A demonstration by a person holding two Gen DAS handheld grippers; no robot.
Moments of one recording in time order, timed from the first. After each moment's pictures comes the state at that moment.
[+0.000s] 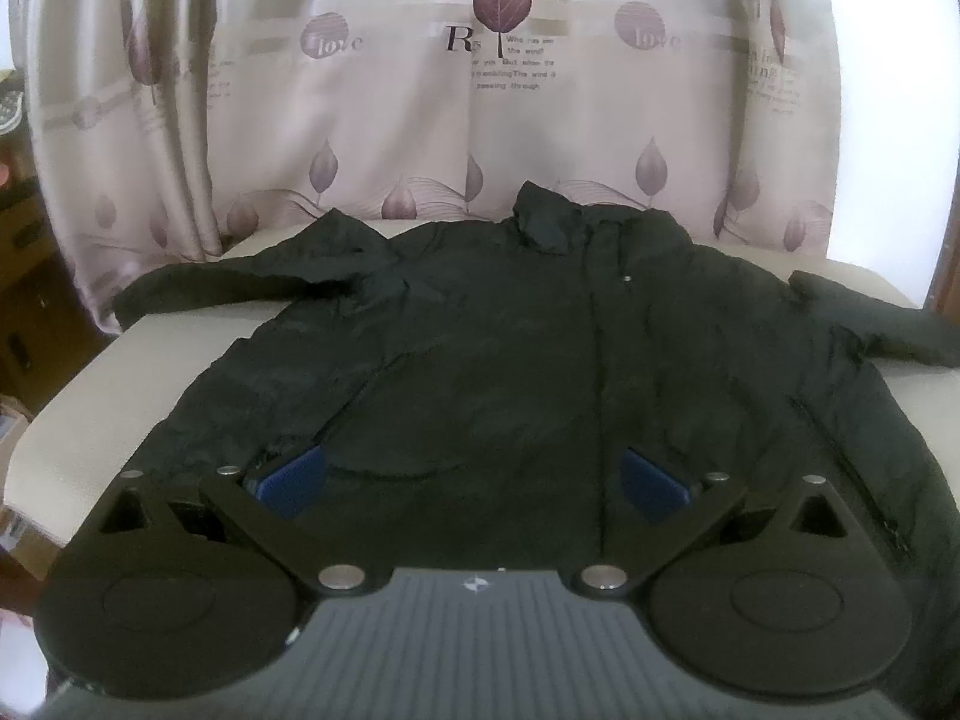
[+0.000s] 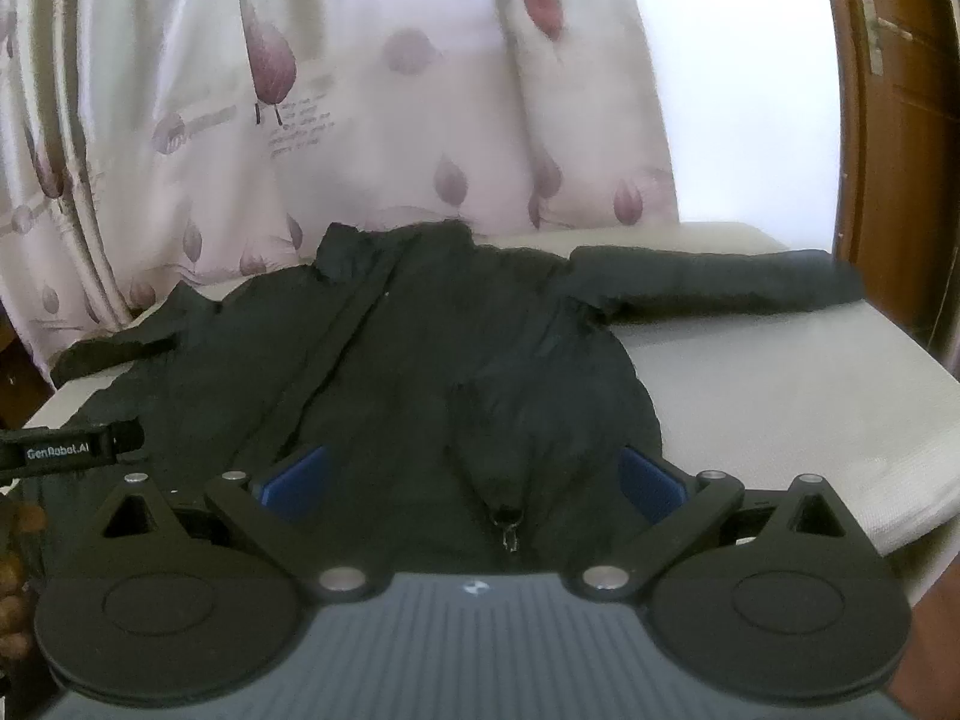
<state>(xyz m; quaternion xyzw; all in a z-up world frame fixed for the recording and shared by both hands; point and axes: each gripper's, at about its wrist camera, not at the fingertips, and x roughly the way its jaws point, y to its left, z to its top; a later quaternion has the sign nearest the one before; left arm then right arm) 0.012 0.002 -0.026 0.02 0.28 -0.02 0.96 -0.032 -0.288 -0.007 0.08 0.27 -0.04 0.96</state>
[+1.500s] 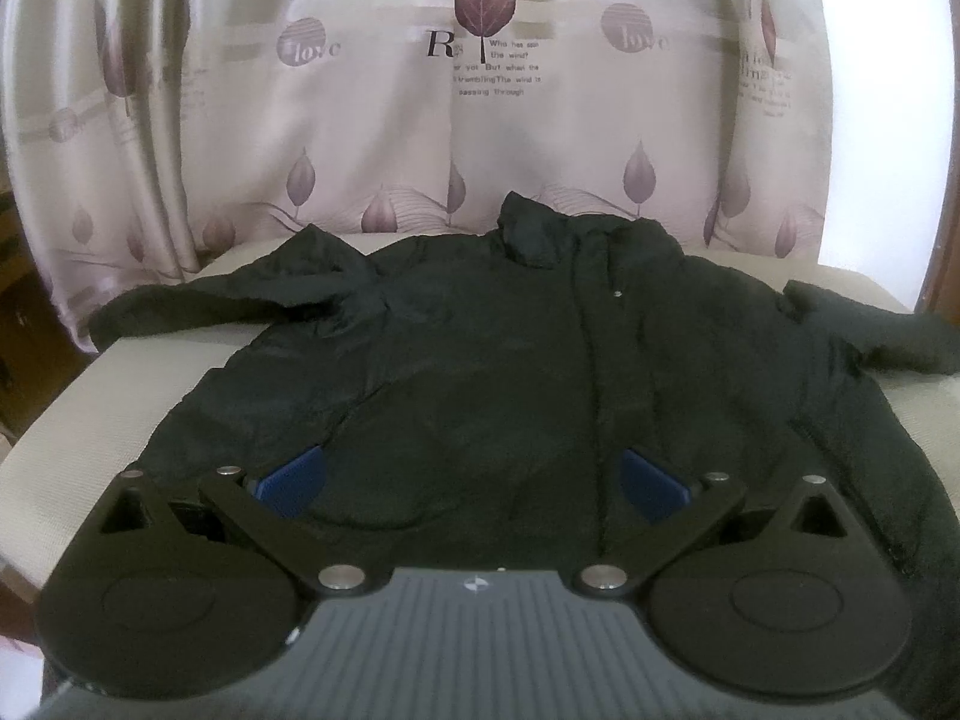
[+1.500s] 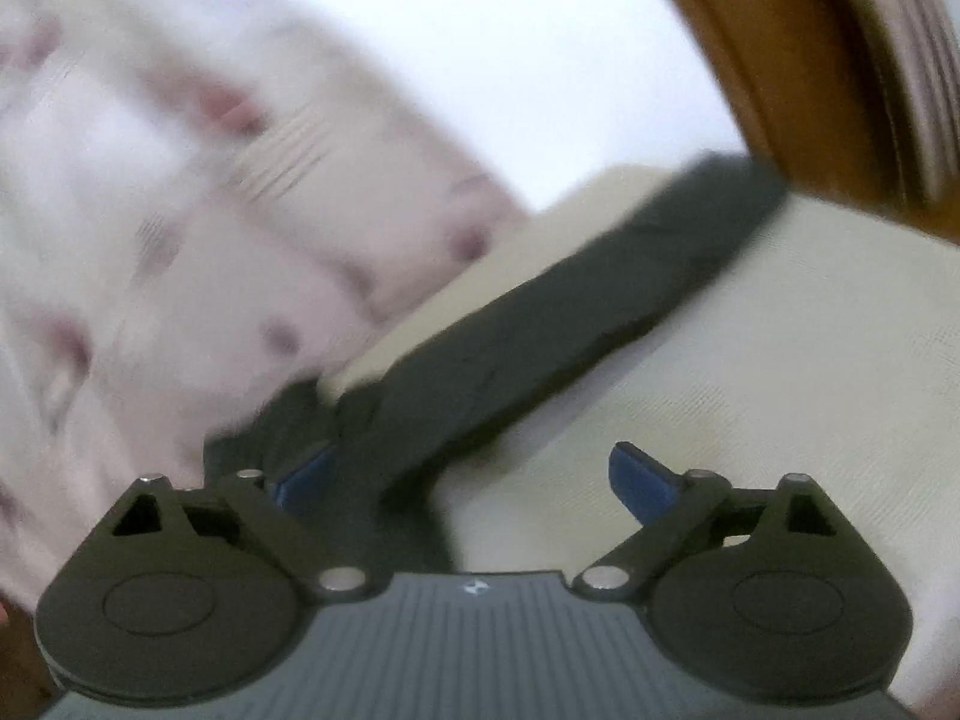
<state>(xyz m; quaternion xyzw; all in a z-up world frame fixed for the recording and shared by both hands) 0.042 0.000 -0.023 0.03 0.28 -0.03 0.96 0.073 -0.550 -0.042 0.37 0.22 -0.09 0.90</state>
